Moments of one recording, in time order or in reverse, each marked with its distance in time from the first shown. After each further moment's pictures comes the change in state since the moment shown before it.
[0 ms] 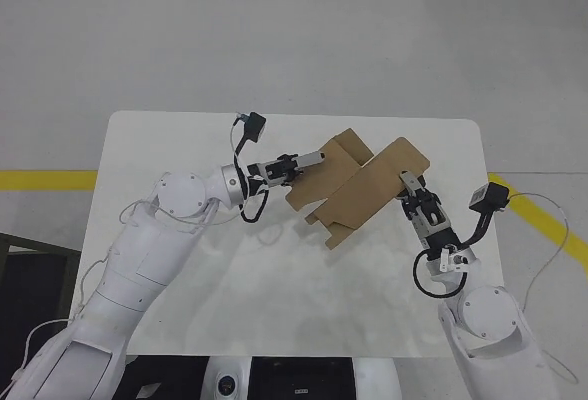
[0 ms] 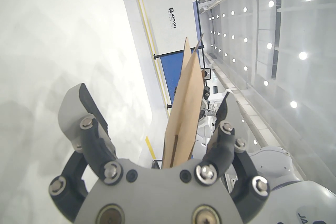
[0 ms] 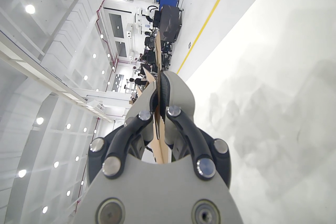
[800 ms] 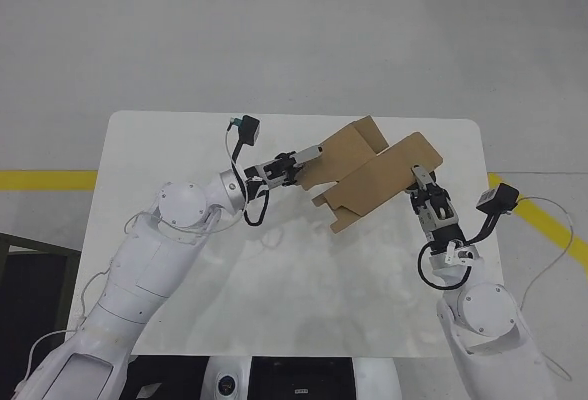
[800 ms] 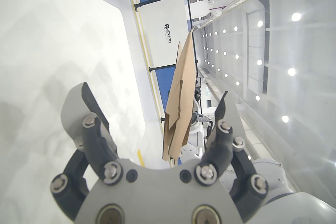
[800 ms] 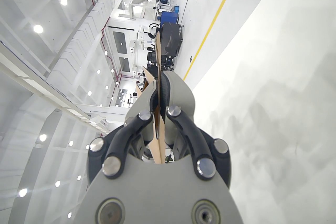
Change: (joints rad) left arm 0.062 -0.010 -0.026 -0.064 -0.052 0.035 0.097; right arm 0.012 -0.021 -0.001 0.017 0.034 0.009 -0.077
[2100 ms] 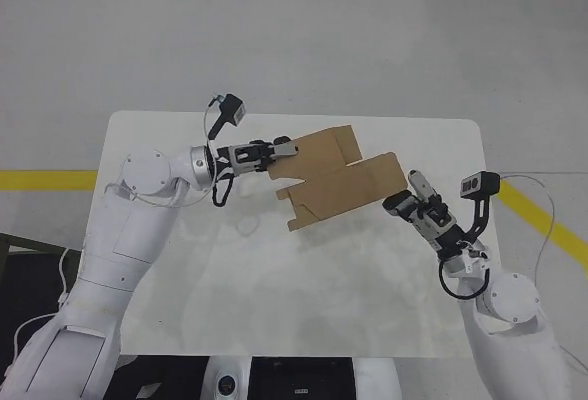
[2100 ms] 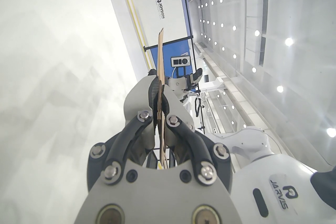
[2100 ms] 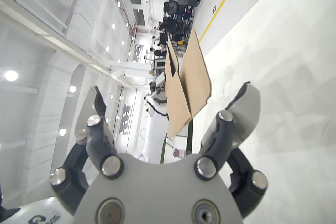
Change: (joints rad) left arm -0.147 0.013 -0.111 0.210 -0.081 -0.122 -0.417; right arm 0.068 0.018 0.113 0.129 0.168 -0.137 0.584
